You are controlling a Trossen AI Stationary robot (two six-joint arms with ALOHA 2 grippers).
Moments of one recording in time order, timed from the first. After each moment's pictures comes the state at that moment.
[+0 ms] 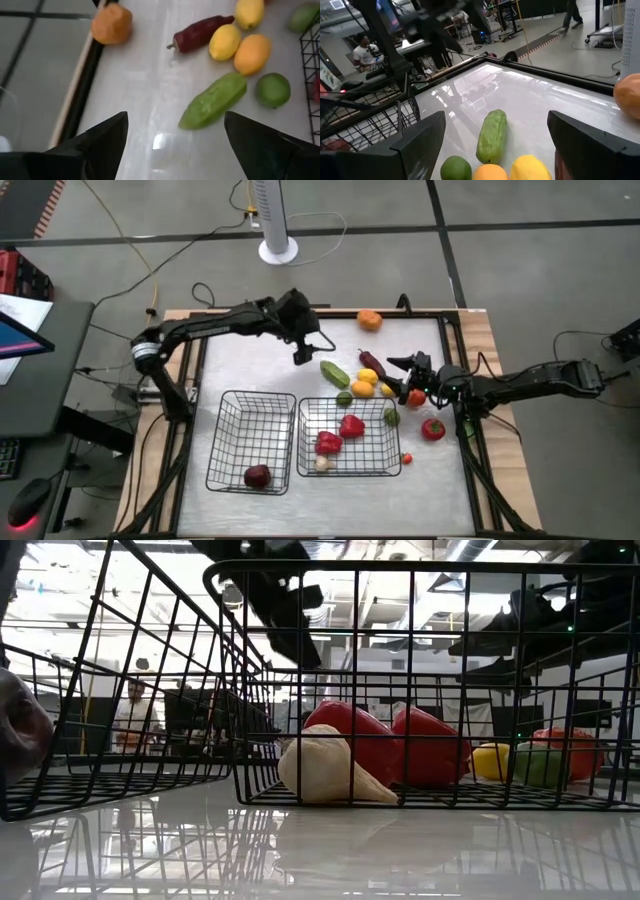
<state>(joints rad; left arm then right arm) 0.45 1.73 1.43 -0.55 0.11 0.27 -0.08 0.79 0.07 0.64 0.36 0.34</state>
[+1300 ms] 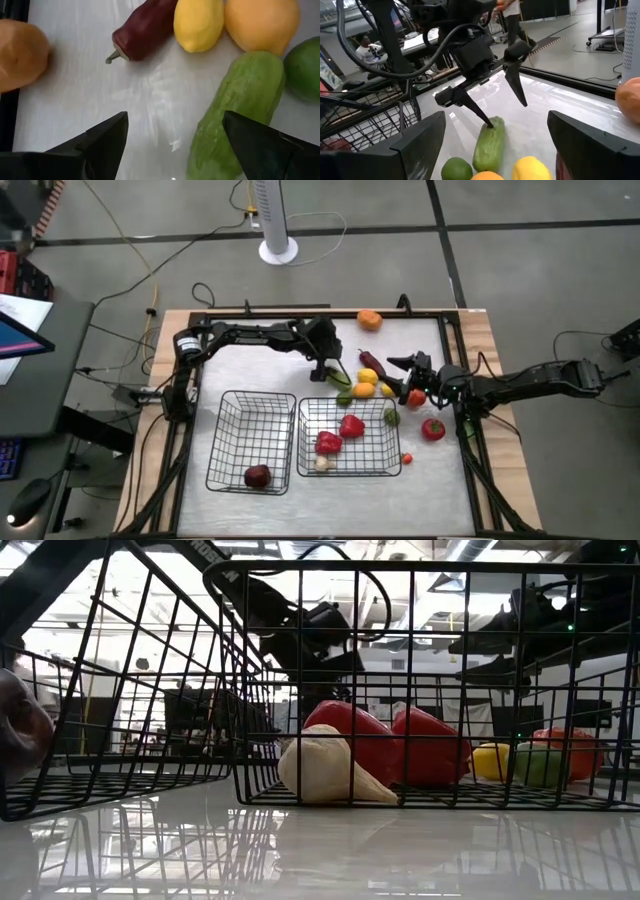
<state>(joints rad) 0.39 2.05 1.43 -0.26 0.20 0.57 -0.08 0.79 0.07 0.65 0.36 0.33</state>
